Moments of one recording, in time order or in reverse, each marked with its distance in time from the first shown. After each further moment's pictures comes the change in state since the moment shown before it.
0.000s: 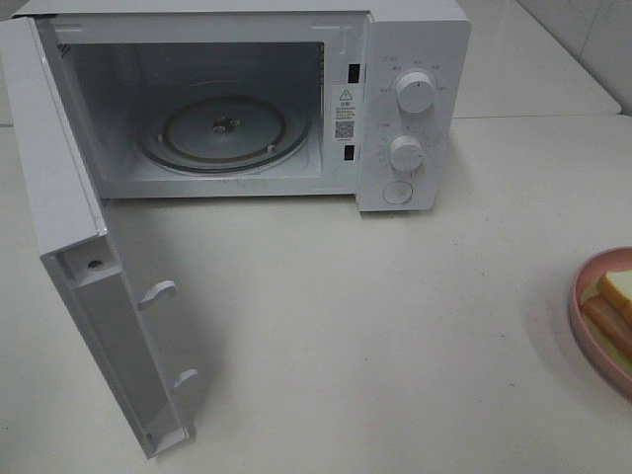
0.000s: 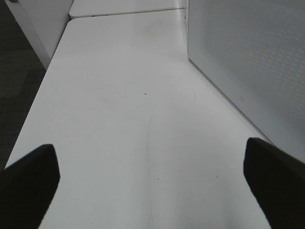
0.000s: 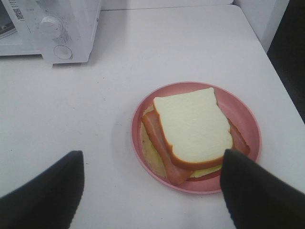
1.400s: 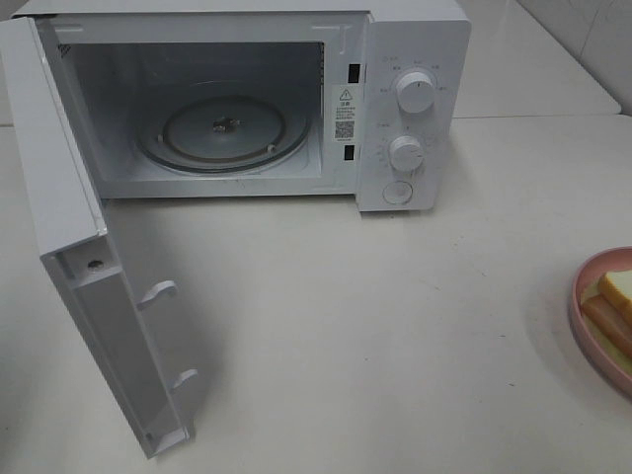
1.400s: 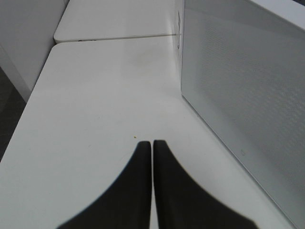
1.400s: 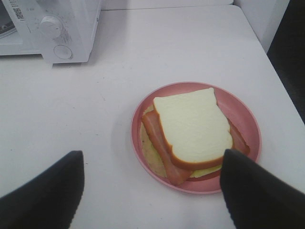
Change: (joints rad) left arm 0.000 0.411 0.059 -0.025 -0.483 -0.021; right arm 0.000 0.000 0.000 0.000 0.000 -0.002
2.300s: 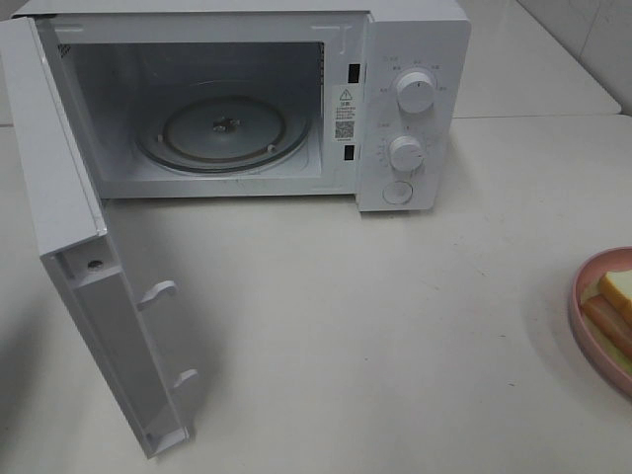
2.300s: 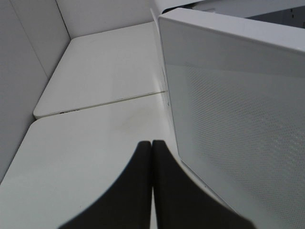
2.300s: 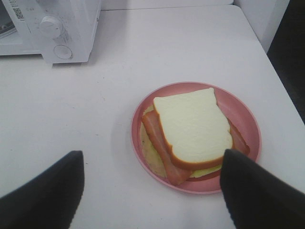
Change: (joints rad) left arm 0.000 0.489 0.229 0.129 -0.969 0.001; right arm 0.000 0.000 0.000 0.000 0.000 0.000
